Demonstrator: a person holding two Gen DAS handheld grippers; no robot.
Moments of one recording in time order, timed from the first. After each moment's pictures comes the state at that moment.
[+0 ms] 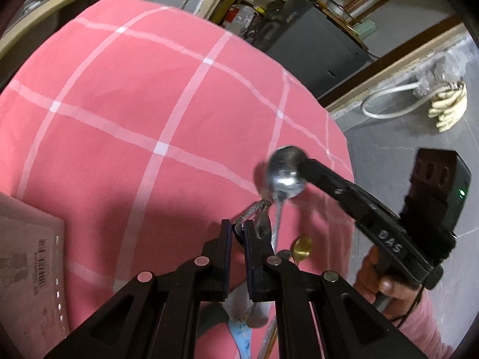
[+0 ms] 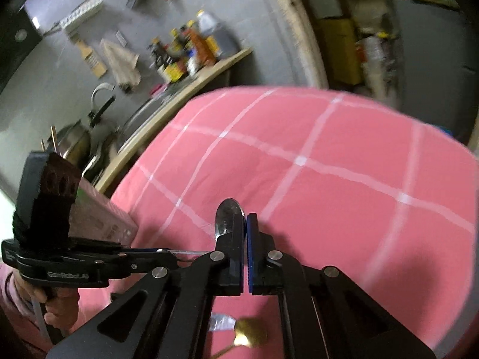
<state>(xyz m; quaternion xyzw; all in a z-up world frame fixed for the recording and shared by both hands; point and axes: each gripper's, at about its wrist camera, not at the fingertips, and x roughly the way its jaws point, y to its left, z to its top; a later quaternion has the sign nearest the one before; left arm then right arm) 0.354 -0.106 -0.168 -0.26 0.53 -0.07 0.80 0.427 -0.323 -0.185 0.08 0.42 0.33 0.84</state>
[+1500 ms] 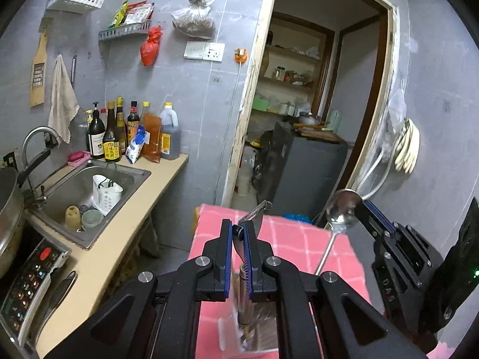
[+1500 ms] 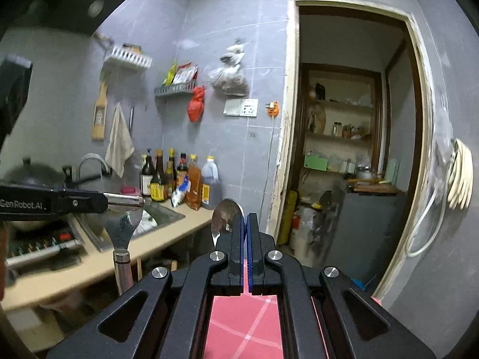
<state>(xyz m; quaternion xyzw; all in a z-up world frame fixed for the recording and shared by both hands) 0.217 0.061 0.066 -0.09 0.25 -0.01 0.96 0.244 -0.115 0.040 -0.09 0.07 0.14 0.98</state>
